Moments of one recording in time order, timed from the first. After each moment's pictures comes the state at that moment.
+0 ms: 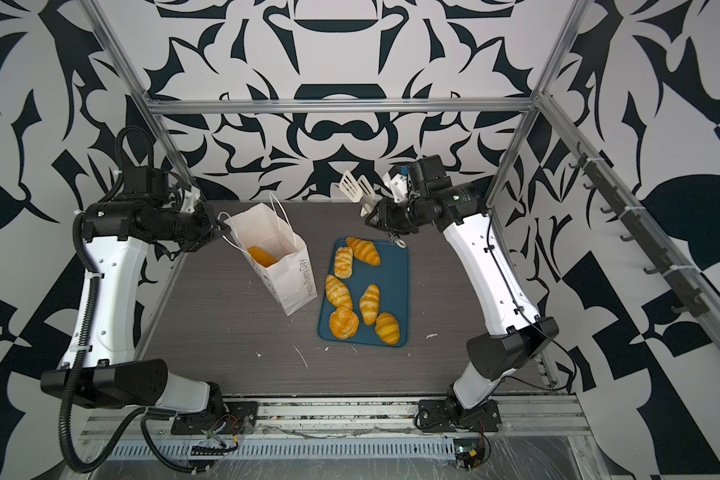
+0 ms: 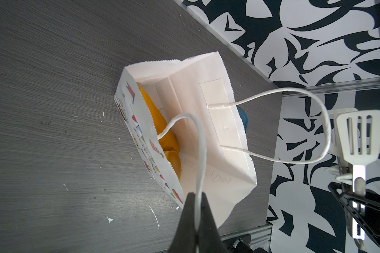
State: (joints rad) left arm 0.04 1.46 1.87 -1.34 0.44 -0.47; right arm 0.35 1.64 2.00 -1.20 -0.48 0.39
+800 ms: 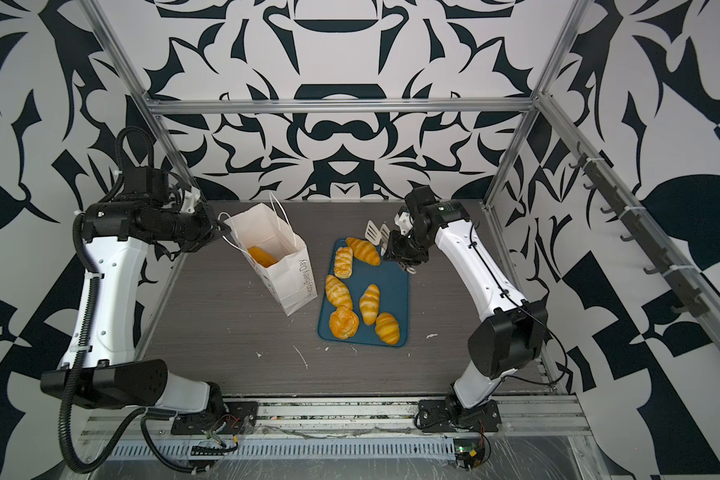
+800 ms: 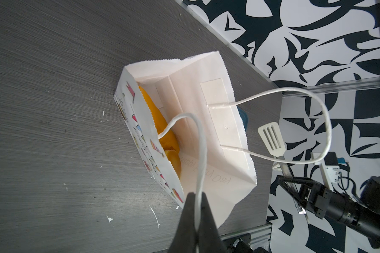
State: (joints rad) left arm 0.04 1.46 1.86 -1.34 0.45 -0.47; right arm 0.30 1.64 1.67 -1.25 -0.35 0.36
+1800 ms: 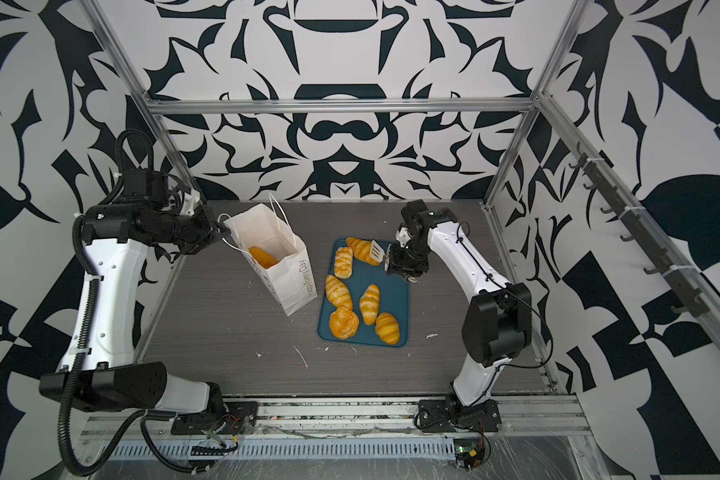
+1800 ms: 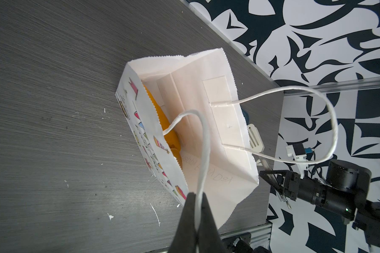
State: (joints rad) left arm 0.04 1.44 1.85 -1.34 0.45 -0.47; right arm 0.28 1.73 1.58 -1.23 -0.30 0.33
